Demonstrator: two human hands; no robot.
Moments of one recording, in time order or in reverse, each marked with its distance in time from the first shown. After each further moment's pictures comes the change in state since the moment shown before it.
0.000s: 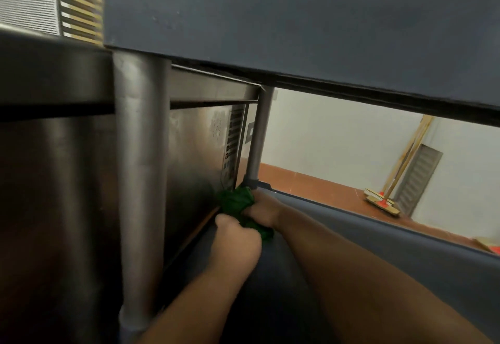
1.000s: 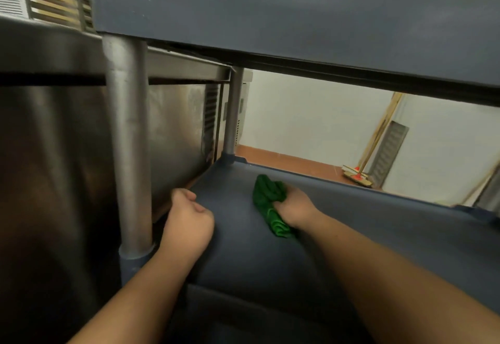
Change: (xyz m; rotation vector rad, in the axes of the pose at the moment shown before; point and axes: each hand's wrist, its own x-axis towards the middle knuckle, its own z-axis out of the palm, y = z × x) left_hand -0.069 -0.040 -0.050 0.148 0.167 0.414; right_hand -0.158 0.052 -0.011 -0.218 0.355 0.208
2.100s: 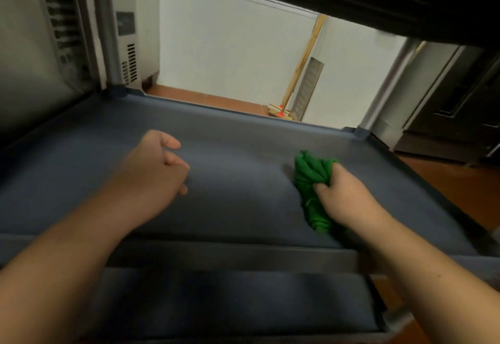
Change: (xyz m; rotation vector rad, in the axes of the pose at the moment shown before) left_hand -0.083 0.067 0.065 0.036 -0.558 0.107; right_hand -0.207 0.138 -0.122 -0.145 0.218 0.486
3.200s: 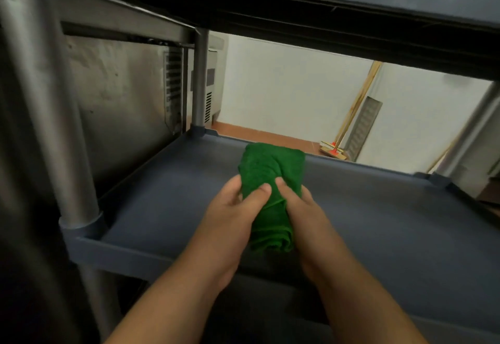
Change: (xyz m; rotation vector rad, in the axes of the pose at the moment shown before) left_hand -0.037 0.020 -0.008 -0.933 -0.053 -0.040; right_hand -0.051 -0.169 0.060 1.287 -0.356 -0.033
